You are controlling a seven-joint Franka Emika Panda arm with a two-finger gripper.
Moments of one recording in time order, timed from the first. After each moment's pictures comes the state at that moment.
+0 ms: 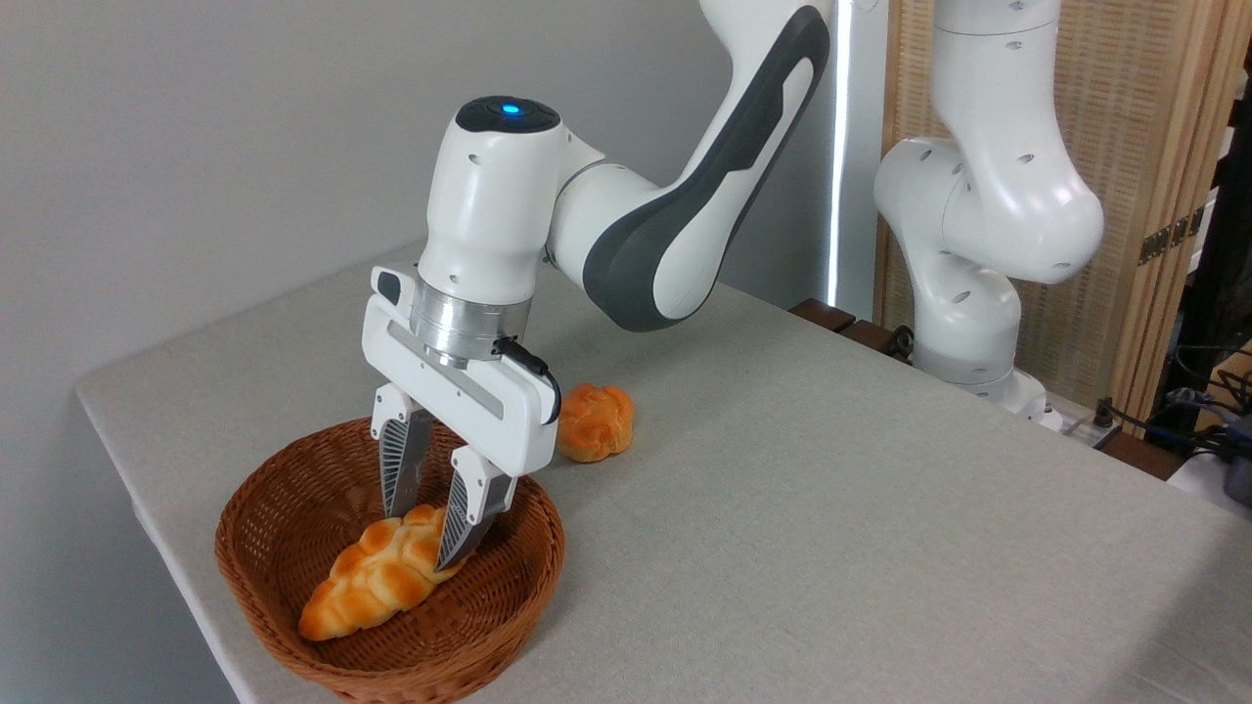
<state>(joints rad) -0.13 0.05 -0.02 -2.18 -0.20 2.61 0.62</state>
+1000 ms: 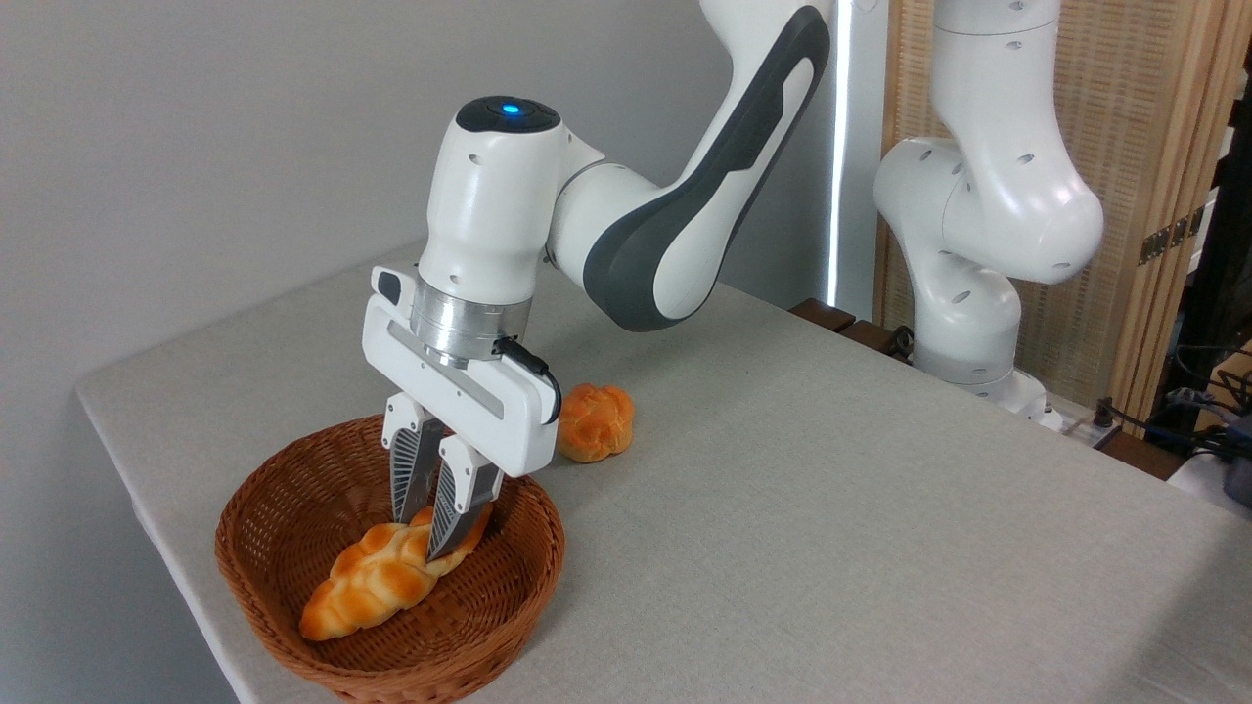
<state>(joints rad) -0.13 0.05 -0.02 -2.18 -0.20 2.61 0.62</state>
